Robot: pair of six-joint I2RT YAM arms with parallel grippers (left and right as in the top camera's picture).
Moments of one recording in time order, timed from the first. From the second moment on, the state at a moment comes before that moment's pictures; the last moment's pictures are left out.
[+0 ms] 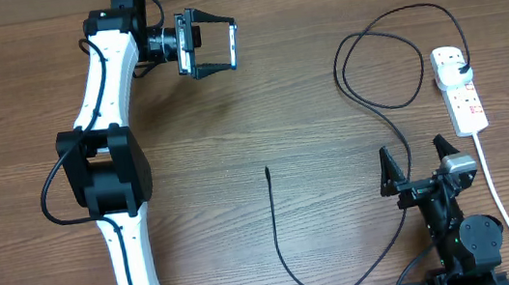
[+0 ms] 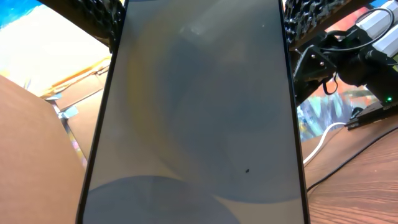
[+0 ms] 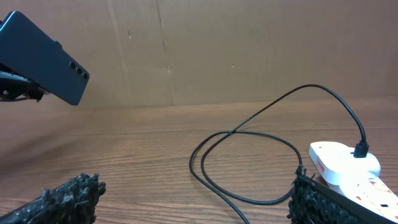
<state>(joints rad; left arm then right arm) -0.07 2.44 2.27 -1.17 1.45 -1.15 0.03 0.01 0.02 -0.03 -0.10 0.10</state>
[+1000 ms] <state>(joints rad) -0.07 2.44 2.27 -1.17 1.44 -1.15 0.03 0.01 0.02 -0.03 -0.10 0.10</state>
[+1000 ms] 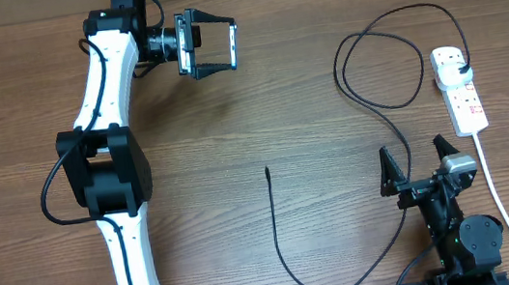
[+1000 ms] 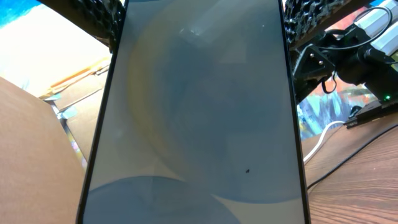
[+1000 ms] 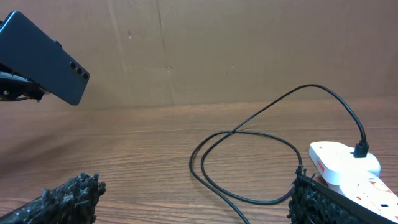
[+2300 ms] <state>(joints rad) -0.08 2.44 2.27 -1.17 1.42 -1.10 0.03 0.01 0.02 -0.03 -0.10 0.10</state>
